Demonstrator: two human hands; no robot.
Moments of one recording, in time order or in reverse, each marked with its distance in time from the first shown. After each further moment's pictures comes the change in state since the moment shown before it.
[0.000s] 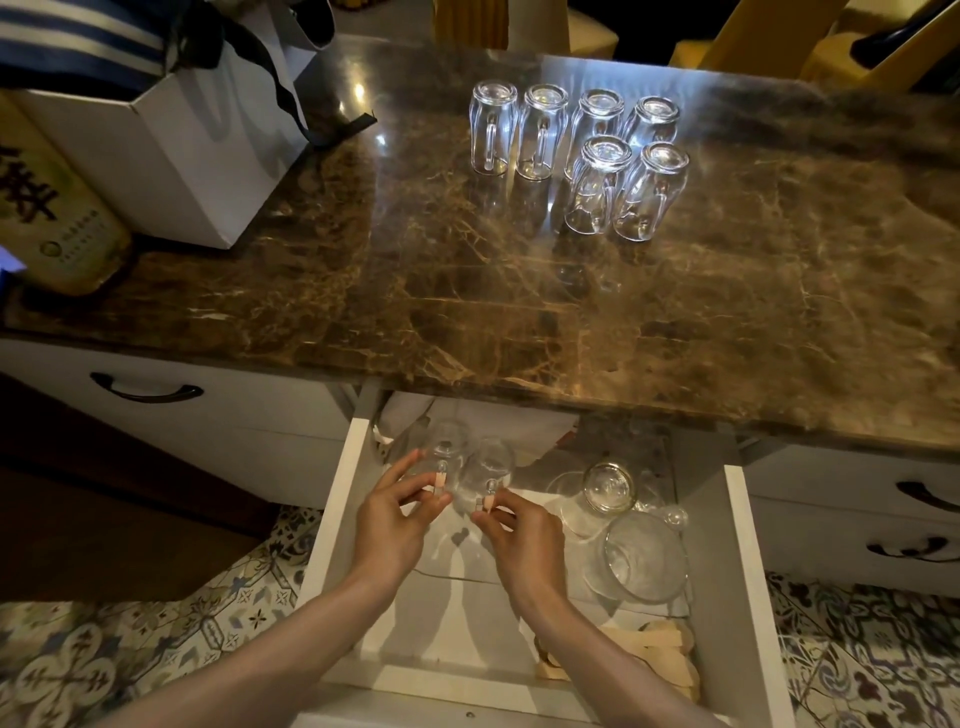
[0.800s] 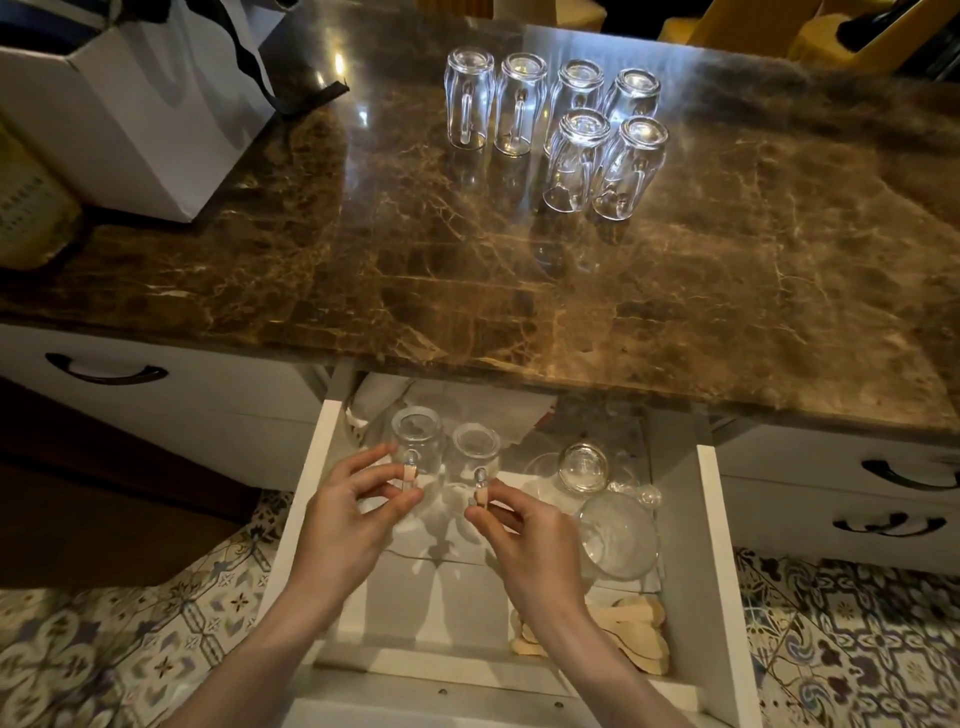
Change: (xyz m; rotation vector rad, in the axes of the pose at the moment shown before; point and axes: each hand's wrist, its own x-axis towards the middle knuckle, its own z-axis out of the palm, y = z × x) left_hand -0.026 0.033 -0.020 0.023 -0.031 0.057; right_hand -0.031 -0.017 -0.044 0.110 -0.023 -0.105
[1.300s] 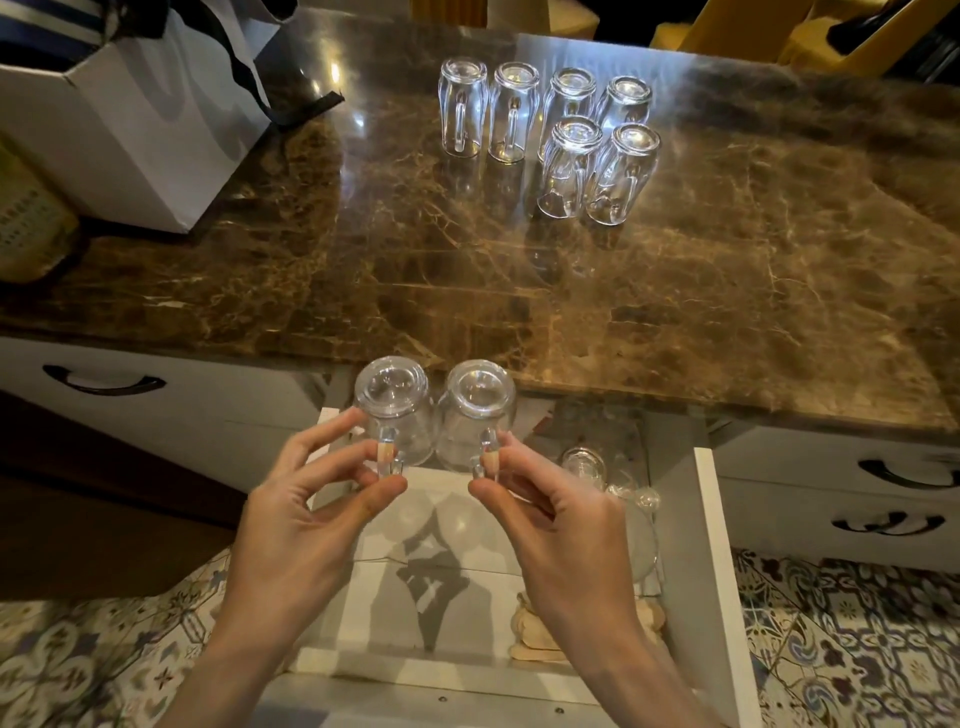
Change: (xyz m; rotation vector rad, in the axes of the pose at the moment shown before) left_hand -0.025 0.053 -0.032 -0.135 0.100 0.164; right_hand -0.014 -0.068 -0.032 0.100 0.073 -0.352
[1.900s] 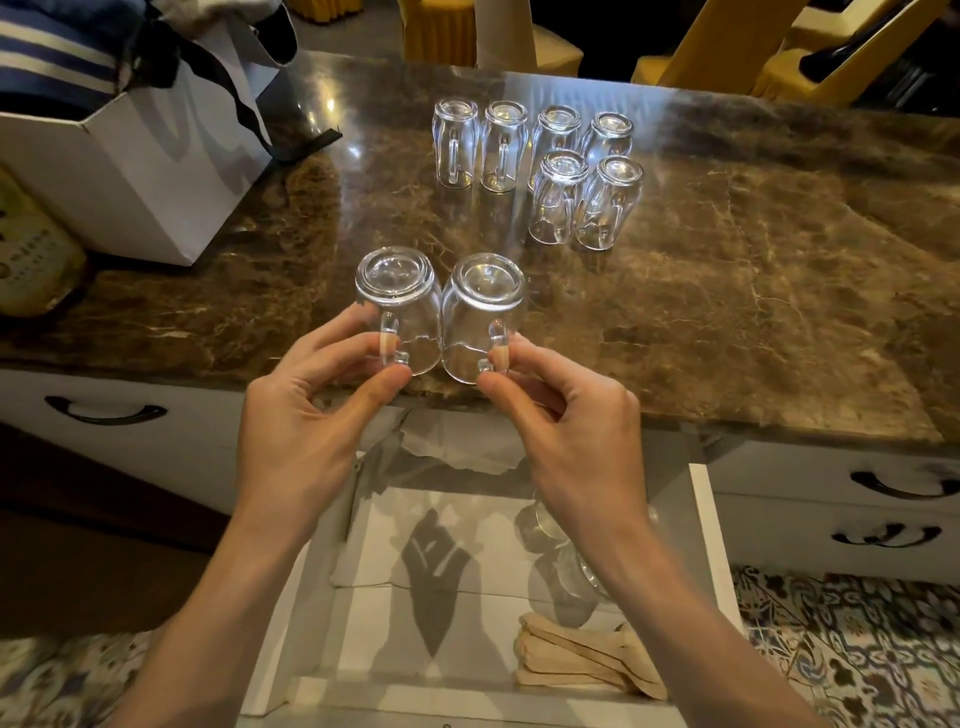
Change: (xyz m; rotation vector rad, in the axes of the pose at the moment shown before) left_hand 0.060 0.055 0.009 -0.040 0.044 0.292; right_hand 0.069 -0.041 -0.010 0.009 0.122 -0.130
